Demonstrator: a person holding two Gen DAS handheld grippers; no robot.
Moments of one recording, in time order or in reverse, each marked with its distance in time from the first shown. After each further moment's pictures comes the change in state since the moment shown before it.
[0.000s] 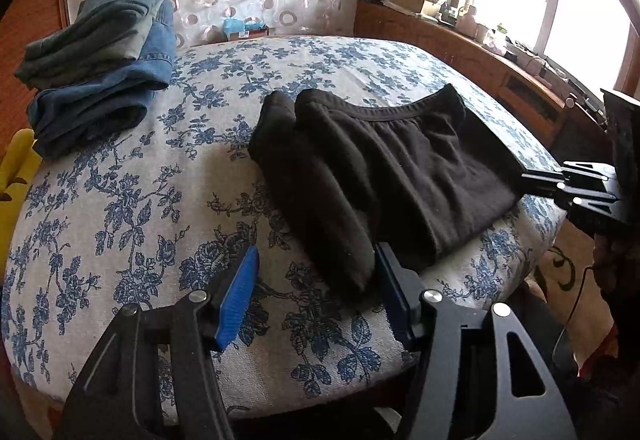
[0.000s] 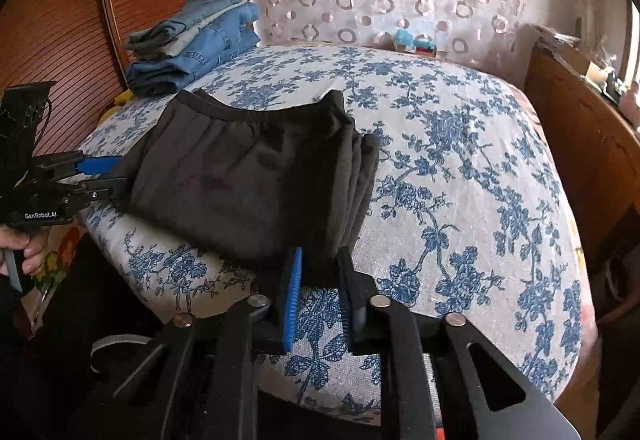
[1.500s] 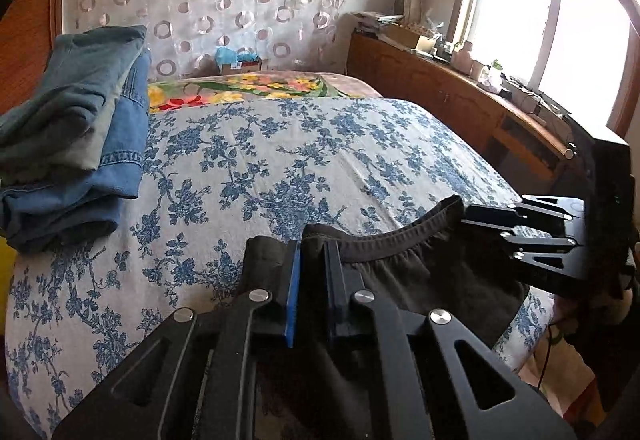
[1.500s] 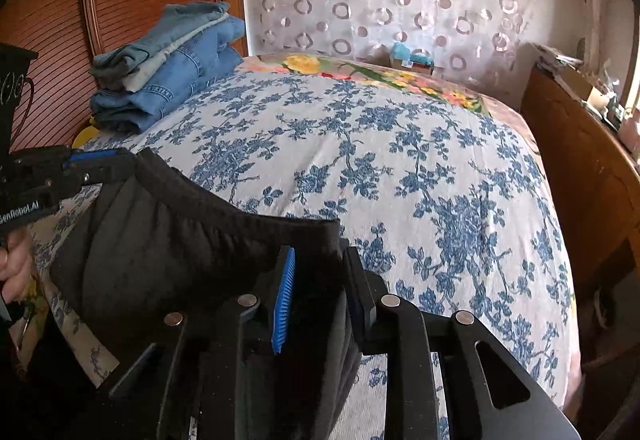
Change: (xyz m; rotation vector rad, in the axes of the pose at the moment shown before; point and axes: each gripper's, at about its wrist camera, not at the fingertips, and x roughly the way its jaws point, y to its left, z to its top) left arm 0.020 0.005 0.088 -0.027 -0.102 -0.042; right arm 0.067 -0.009 0.081 -0.036 -0.016 -0.042
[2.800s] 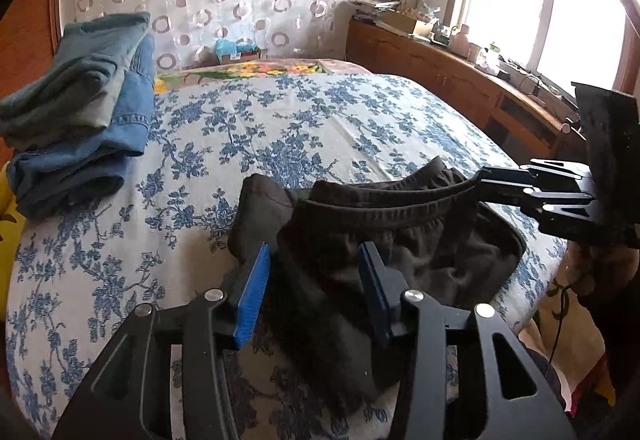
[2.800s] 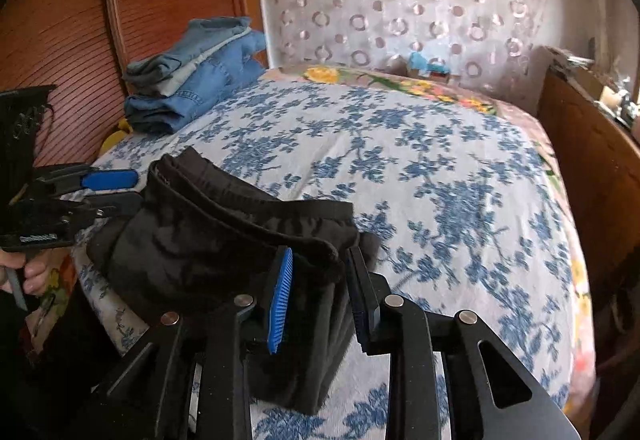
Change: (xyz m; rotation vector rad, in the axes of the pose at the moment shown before) left arm -0.012 -0.009 -0.034 0.027 0.034 0.008; right arm -0.036 -0.013 -0.023 0.001 -0.049 0.111
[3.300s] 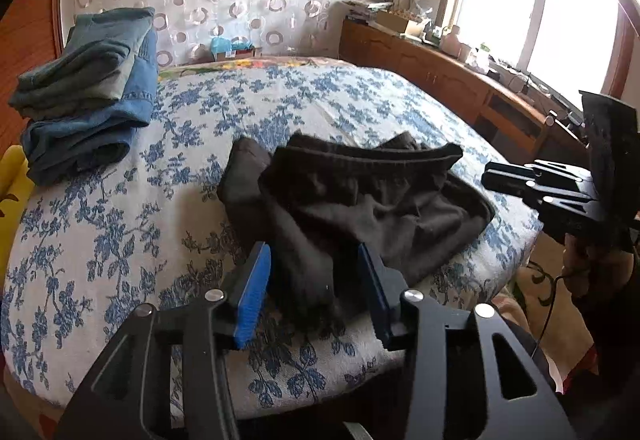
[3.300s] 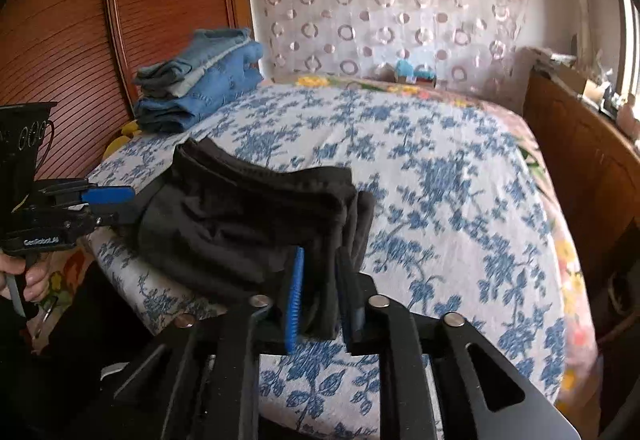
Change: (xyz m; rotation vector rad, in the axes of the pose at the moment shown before) left arm -0.032 -0.012 -0.032 -0.005 -0.011 -0.028; right arm -0.048 0.015 -0.039 0.030 -0.056 -0.063
